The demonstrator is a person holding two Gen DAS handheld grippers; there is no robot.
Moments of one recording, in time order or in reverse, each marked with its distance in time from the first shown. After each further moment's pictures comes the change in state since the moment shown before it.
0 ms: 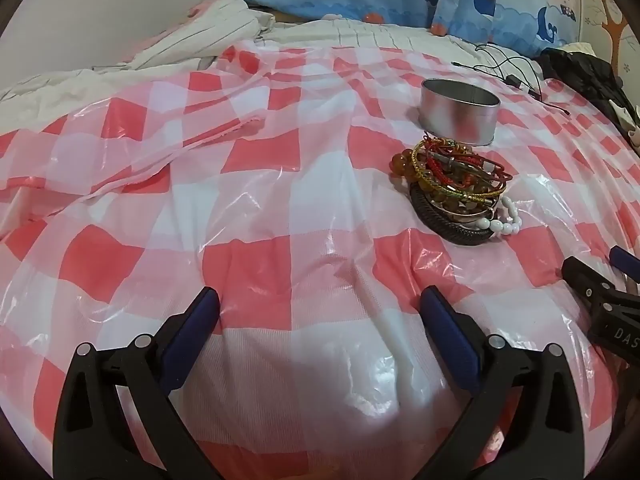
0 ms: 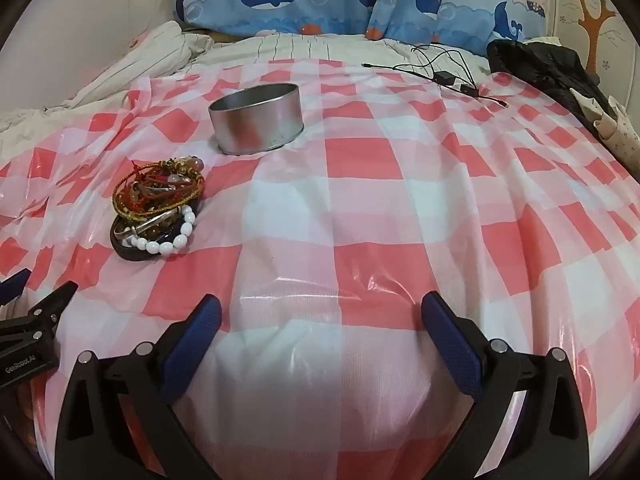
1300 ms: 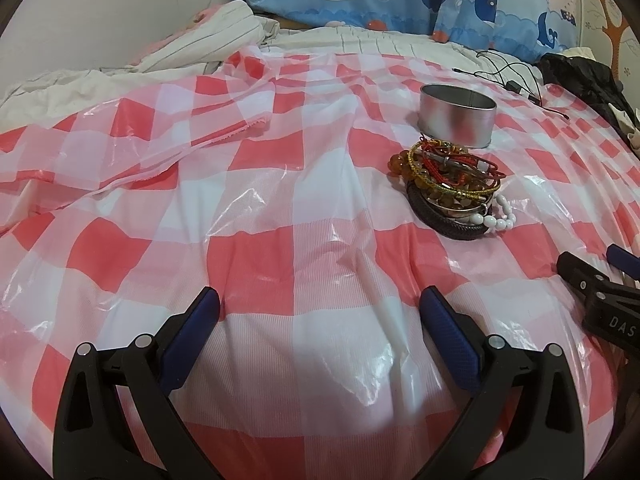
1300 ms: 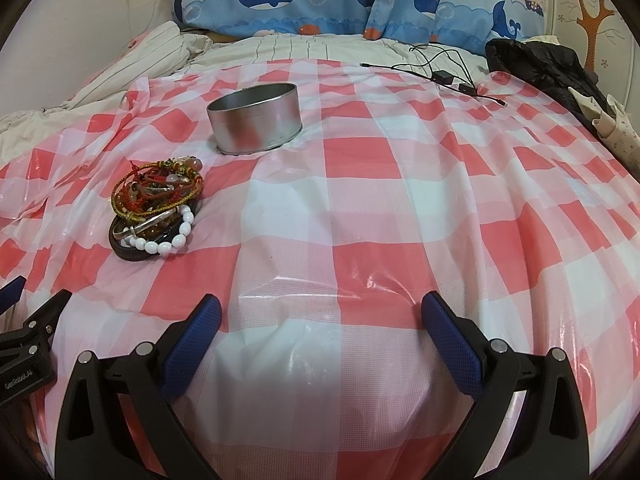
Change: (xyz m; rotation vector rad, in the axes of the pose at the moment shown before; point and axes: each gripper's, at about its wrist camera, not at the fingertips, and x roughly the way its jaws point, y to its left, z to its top) left arm -0.009 0.003 -0.004 -0.007 -0.019 0.010; right arm -0.002 0.000 0.000 0.008 0.017 0.004
